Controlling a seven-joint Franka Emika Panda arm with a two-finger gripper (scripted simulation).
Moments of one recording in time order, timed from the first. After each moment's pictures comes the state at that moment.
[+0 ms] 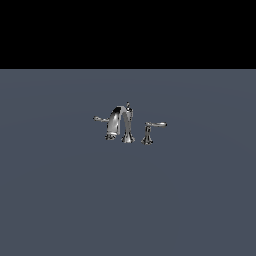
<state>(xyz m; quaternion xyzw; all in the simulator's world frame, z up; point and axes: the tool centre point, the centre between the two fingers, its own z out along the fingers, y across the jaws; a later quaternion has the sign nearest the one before) -0.246 -0.001 0.476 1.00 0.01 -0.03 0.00</state>
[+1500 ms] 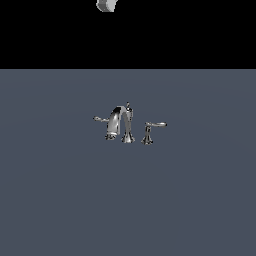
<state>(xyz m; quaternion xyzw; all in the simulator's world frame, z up) -0.088 0.041 0.398 0.95 -0.27 -0.12 -0.13</state>
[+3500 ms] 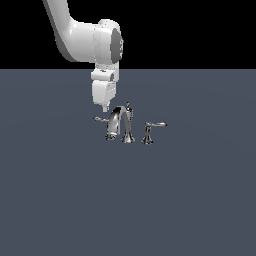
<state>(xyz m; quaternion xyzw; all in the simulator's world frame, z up) 0.114 0.093 0.133 0.66 -0.75 -0.06 -0.01</state>
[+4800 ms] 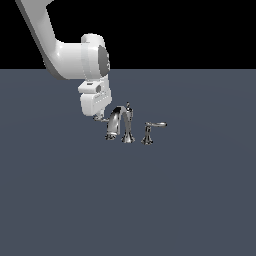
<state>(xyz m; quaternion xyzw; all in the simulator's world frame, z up) 0.124 0.120 0.095 0.61 -0.79 0.00 0.00</state>
